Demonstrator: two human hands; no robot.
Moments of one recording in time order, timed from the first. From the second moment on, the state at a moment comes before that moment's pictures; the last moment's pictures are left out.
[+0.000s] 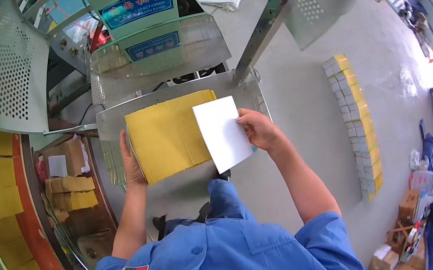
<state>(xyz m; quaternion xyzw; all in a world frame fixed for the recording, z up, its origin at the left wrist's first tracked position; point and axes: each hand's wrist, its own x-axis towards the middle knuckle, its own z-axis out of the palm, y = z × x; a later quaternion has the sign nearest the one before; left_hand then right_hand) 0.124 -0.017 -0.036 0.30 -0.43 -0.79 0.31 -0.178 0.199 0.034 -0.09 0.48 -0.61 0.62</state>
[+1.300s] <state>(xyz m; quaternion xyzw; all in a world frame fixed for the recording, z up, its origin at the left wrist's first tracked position) 0.074 -0.027 -0.003 0.33 -0.47 -0.79 0.23 -0.168 0.187 0.044 -0.07 0.58 -0.67 0.46</state>
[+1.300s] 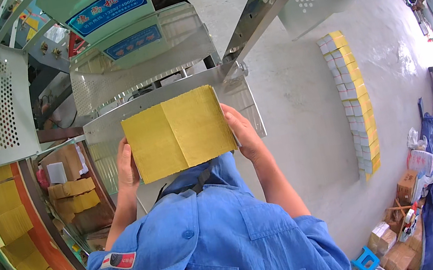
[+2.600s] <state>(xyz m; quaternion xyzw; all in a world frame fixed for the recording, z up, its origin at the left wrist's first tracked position) 0.046 -0.022 0.010 0.38 -0.63 -0.61 0.30 -0.195 0.150 0.045 -0.14 0.57 -0.70 0.41</state>
